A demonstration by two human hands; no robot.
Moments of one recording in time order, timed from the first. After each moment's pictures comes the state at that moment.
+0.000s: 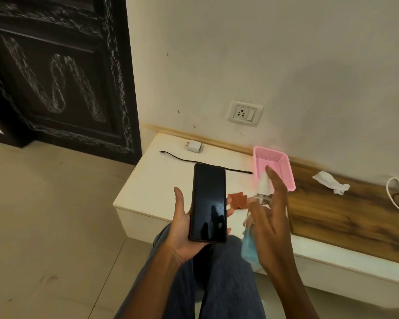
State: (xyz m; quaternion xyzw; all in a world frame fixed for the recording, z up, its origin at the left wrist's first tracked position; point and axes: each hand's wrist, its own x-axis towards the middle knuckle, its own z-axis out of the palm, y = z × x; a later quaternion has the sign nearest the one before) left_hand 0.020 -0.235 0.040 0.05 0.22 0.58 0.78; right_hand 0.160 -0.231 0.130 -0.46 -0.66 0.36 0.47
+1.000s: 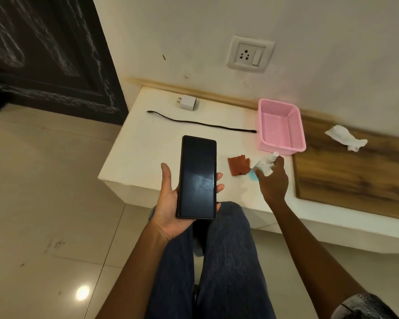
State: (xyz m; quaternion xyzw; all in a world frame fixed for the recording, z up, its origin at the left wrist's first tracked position) left_hand 0.004 -0.211 0.000 0.02 0.25 0.56 0.79; right_hand 0.218 -0.069 -0.052 -0.71 -0.59 0.23 0.30
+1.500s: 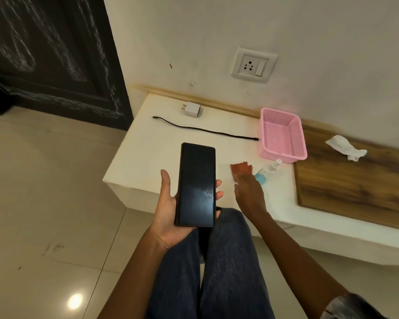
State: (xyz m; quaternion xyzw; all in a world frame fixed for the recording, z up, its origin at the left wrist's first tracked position) left_hand -0.004 -0.223 0.009 0.01 0.25 0.56 0.79; right_hand 0.177 -0.090 -0.079 -0.56 -0.82 0.08 0.09
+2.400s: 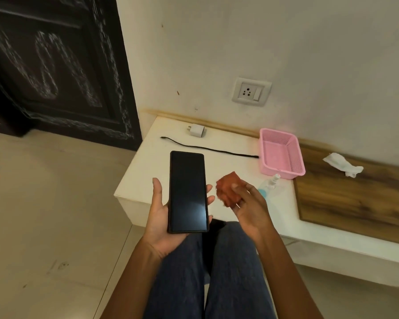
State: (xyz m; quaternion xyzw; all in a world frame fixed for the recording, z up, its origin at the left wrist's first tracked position) left_hand -0.023 -0.245 0.042 0.05 0.28 0.61 0.74; right_hand 0.142 -0.156 0.043 -0.49 -0.26 0.70 0.44
